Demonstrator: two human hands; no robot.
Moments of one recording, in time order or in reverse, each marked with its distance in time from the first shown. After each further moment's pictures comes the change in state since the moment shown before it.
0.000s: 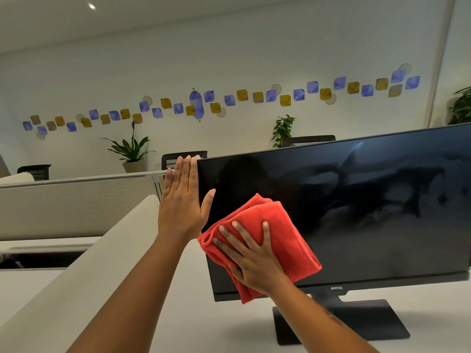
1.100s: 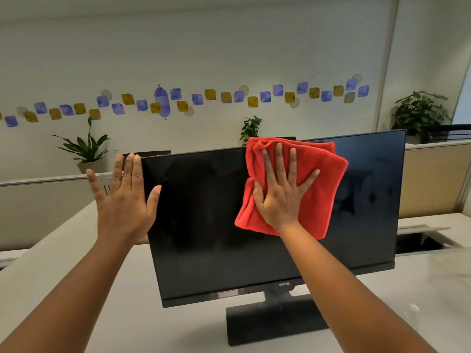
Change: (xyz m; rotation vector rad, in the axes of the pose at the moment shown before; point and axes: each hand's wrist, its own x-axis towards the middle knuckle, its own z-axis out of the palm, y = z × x) left_hand 0.006 0.014 0.005 0.139 -0.007 -0.061; right_hand 0.017 0.167 -0.037 0.087 0.210 0.713
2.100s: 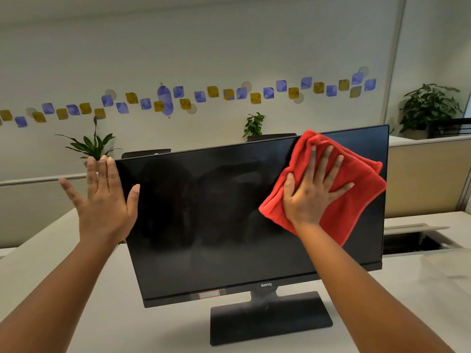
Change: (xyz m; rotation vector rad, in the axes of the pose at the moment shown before) left_hand -0.002 0.019 0.000 0.025 -0.007 -0.120; right_hand 0.002 0.081 -0.010 0.072 0.007 0.364
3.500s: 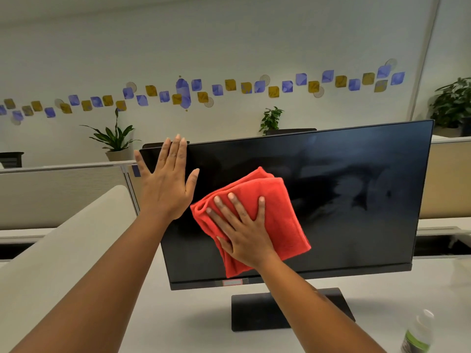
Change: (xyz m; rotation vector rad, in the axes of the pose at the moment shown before) left_hand 0.009 0.034 -0.006 -0.073 -0.047 0.180; right_hand -0.127 -0.078 0.036 -0.144 -0.195 -0.959
